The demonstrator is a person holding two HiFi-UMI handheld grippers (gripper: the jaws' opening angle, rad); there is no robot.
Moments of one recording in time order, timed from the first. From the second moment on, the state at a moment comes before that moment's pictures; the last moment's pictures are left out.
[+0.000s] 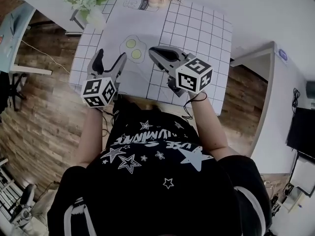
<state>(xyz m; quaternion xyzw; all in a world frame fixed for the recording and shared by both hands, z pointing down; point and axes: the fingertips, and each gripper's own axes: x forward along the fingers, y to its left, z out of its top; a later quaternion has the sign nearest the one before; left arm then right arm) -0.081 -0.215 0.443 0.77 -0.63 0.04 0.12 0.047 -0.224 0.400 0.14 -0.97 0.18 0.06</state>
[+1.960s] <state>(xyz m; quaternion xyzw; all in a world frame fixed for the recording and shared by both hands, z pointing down) 0.014 0.193 0.390 0.73 -0.67 -0.03 0.11 0.163 0.087 0.373 0.18 -0.97 0.13 0.08</state>
